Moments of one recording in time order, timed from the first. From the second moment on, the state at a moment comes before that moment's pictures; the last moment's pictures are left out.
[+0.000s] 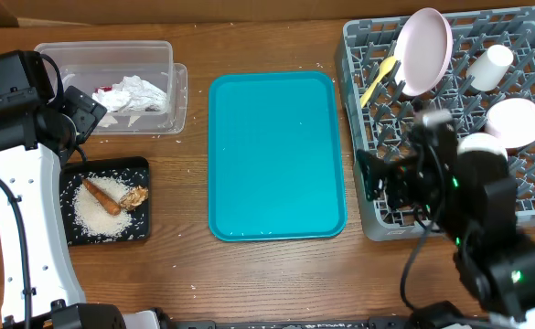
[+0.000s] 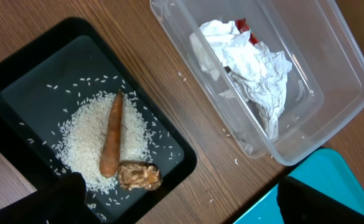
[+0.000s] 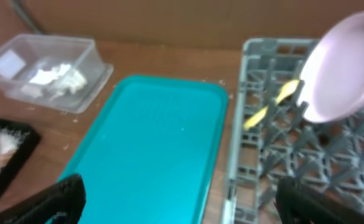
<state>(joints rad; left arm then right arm) 0.29 1.52 1.56 -1.13 -0.12 -0.71 0.31 0.83 0.98 -0.65 -0.09 0.12</state>
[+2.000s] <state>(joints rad) 0.29 1.52 1.56 -1.13 -0.12 -0.71 -0.03 0.01 0.02 -0.02 -0.16 0.10</state>
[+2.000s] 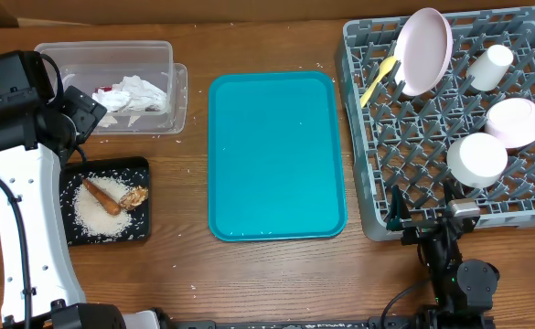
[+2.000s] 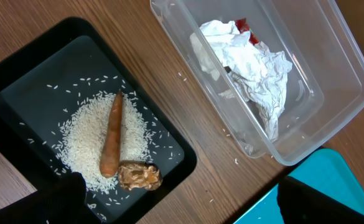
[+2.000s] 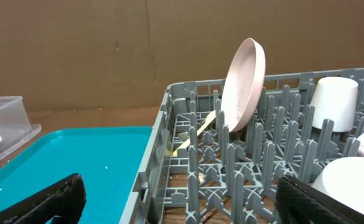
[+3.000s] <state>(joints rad) 0.29 1.52 1.56 -1.23 -0.12 -0.68 -0.03 0.01 0.02 -0.02 -0.16 0.10</state>
